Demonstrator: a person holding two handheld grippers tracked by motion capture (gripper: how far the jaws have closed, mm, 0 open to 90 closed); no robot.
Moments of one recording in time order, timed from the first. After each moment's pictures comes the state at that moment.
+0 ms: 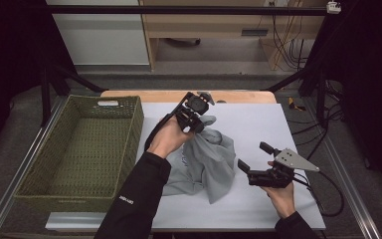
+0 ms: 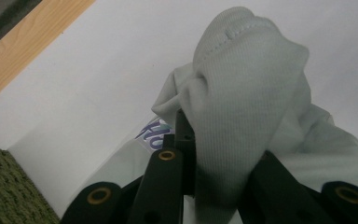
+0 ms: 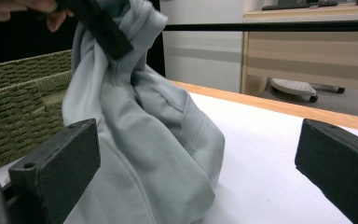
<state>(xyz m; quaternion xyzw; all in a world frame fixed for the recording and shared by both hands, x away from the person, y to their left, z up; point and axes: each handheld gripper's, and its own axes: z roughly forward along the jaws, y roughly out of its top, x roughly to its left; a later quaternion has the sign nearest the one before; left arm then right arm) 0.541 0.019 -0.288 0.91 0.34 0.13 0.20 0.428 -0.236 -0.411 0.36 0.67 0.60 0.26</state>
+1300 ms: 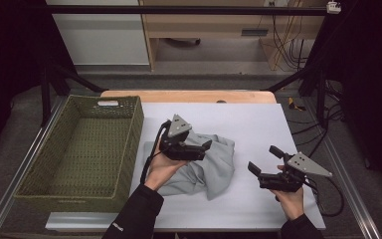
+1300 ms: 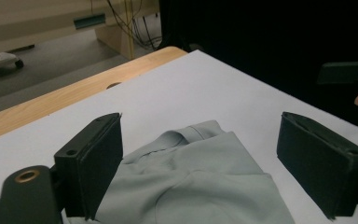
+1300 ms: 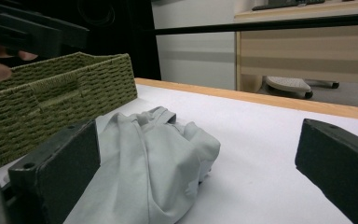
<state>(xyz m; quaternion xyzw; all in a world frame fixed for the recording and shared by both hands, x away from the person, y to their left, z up) 0.474 0.071 -0.343 0.77 0.32 0.19 0.52 0.421 -0.263 -0.420 0.37 0.65 0.61 0.26</state>
